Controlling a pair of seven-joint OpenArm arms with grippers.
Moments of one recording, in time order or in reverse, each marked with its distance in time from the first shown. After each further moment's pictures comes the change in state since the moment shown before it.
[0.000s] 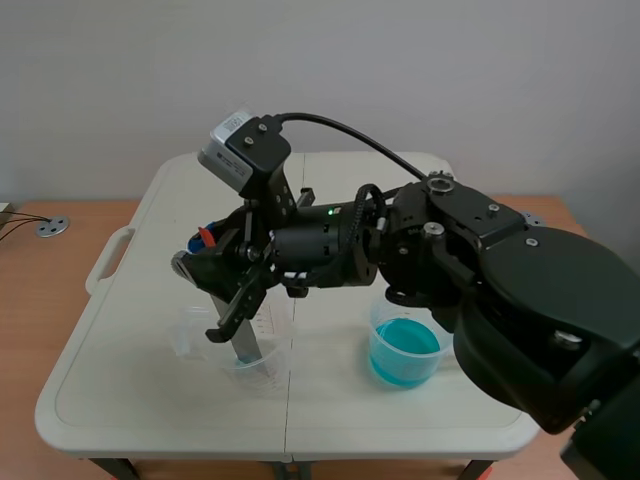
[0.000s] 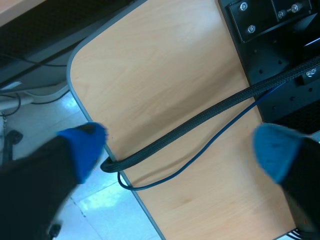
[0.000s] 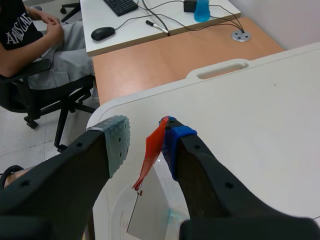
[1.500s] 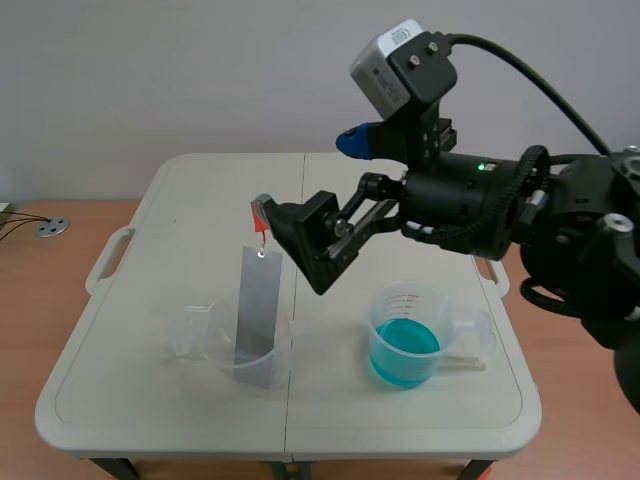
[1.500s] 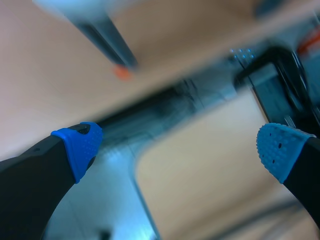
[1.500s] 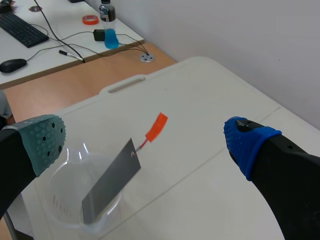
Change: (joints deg) left arm -7.8 0.5 -4.8 8.4 -1.6 2.4 -3.7; right arm -14.6 12.1 15.3 22.6 0.2 -12.5 2.2
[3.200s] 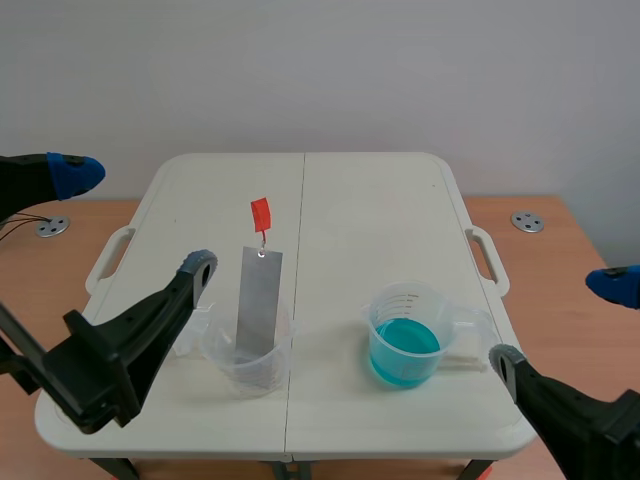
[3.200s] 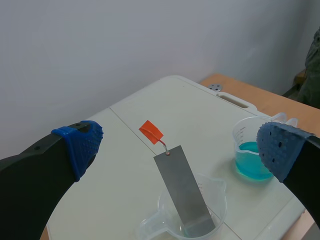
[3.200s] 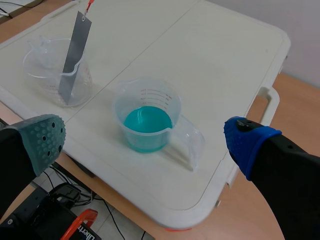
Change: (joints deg) left arm -5.8 0.0 3.1 40.9 -6.1 -8.6 -1.7; right arm -51.9 9.7 33.2 14.3 0.0 -3.7 20.7
